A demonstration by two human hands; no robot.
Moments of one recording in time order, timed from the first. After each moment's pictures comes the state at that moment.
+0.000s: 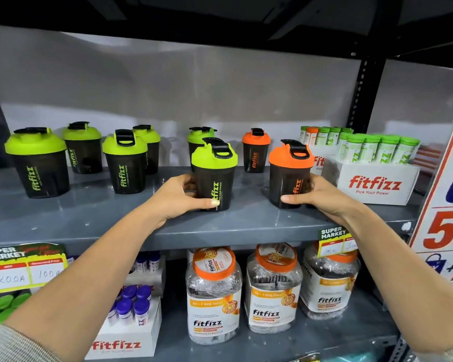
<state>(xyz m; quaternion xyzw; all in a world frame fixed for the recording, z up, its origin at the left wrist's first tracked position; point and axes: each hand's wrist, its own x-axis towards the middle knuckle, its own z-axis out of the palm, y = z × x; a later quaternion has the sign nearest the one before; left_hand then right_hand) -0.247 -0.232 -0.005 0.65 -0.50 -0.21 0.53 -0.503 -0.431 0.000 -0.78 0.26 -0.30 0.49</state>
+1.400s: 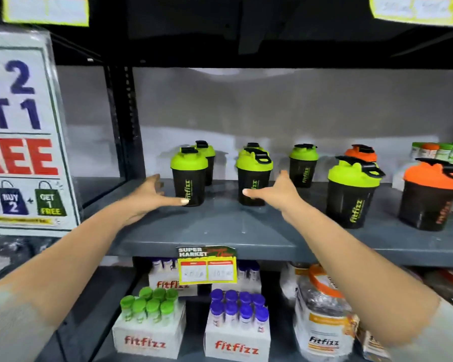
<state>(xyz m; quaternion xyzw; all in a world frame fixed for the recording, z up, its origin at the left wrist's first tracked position) 0.010 -0.027 0.010 0.74 -0.35 -0.17 0.54 -0.210 -0.234 0.021 -0.76 0.33 -0.36 0.43</state>
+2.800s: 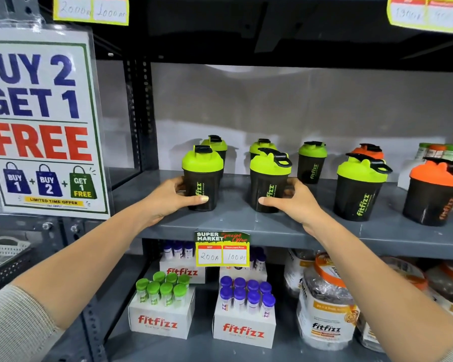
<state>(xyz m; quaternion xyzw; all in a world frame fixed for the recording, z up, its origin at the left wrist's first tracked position) -0.025 -0.005 -0.001 0.68 -0.43 -0.17 0.56 -0.240 -0.214 -0.008 -0.76 0.26 -0.37 0.46</state>
